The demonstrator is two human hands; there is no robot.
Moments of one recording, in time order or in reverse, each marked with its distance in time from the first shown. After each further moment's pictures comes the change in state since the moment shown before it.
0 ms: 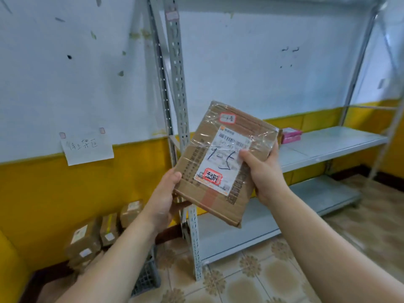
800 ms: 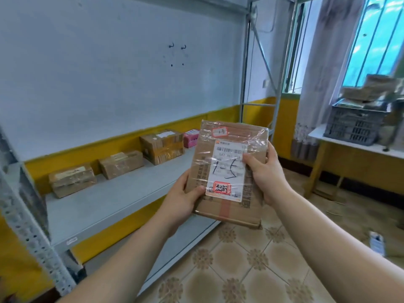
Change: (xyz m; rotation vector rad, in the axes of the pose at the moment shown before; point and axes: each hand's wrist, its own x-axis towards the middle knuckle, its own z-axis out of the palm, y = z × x) left_hand 0.162 -0.083 0.391 0.229 -0.402 -0.010; right_hand 0.172 -0.070 -0.359 -0.349 0.428 0.027
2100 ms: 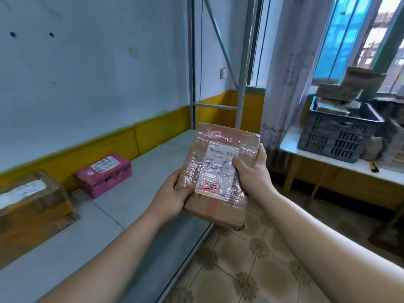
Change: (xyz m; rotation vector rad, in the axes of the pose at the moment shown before) left_hand 0.584 -0.035 0.241 0.044 -0.201 -0.006; right_hand 0.567 0.067 -0.101 -0.240 0.181 0.040
